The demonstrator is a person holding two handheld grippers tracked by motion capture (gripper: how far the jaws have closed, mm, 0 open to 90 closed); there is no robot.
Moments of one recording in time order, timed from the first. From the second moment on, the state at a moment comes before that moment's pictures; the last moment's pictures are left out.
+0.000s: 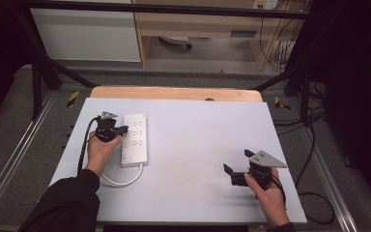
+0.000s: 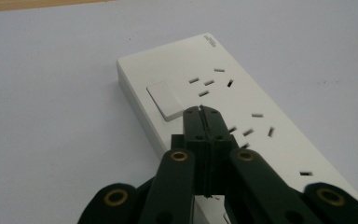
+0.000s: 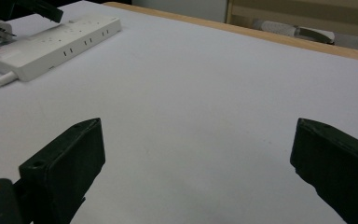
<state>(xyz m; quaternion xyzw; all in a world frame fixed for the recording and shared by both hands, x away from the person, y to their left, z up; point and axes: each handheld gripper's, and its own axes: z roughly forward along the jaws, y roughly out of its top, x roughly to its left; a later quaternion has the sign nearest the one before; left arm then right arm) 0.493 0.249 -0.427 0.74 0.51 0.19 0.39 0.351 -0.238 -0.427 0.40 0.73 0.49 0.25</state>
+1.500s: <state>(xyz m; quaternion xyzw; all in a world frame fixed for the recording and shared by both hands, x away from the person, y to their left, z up) 0.497 0.246 -0.431 0.74 0.51 0.19 0.39 0.351 -0.237 -0.427 0.39 0.74 0.49 0.25</state>
